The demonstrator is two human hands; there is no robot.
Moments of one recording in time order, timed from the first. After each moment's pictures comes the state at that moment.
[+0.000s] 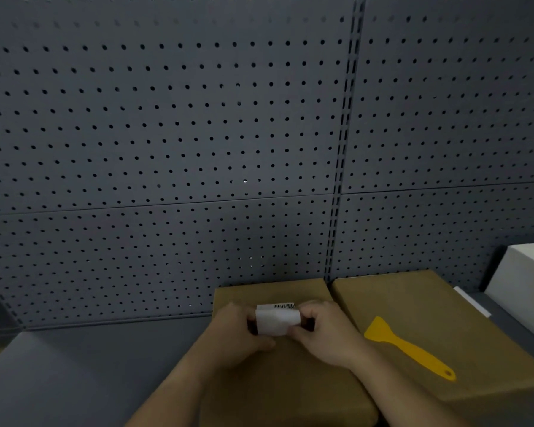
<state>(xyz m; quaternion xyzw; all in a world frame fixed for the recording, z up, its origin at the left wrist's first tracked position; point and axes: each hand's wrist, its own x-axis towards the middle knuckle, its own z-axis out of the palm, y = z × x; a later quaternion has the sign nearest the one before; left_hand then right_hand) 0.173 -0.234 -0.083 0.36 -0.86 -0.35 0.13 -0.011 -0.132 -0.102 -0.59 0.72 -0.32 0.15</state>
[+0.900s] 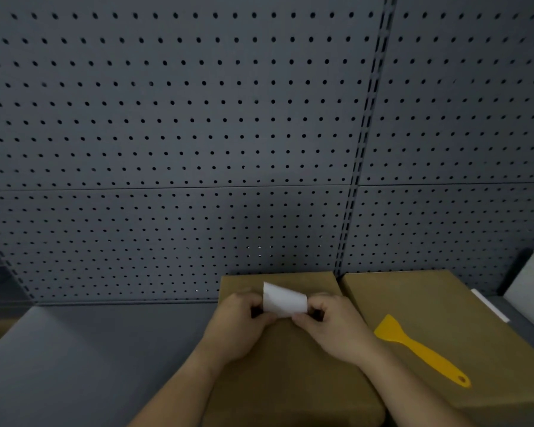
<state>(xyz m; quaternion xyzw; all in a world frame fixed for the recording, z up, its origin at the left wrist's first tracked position) 0.168 -0.246 -0.115 0.37 -0.85 -0.30 0.22 -0.015 -0.136 -0.110 -0.59 0.71 -0.36 0.16</state>
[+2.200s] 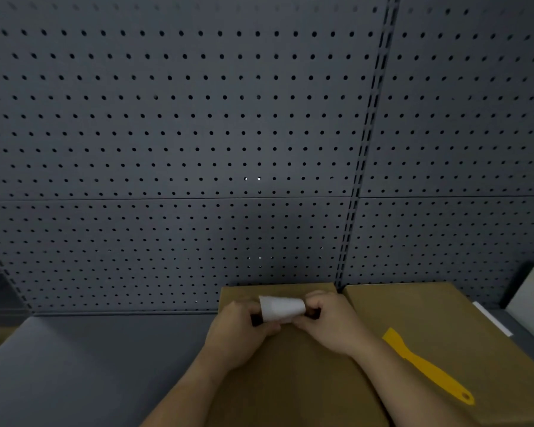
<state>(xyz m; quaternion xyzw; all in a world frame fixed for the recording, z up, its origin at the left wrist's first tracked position) 0.163 -0.251 -0.113 0.39 -0.83 -0.32 0.23 -0.031 -0.164 -0.110 -0.59 0.71 -0.34 0.15</state>
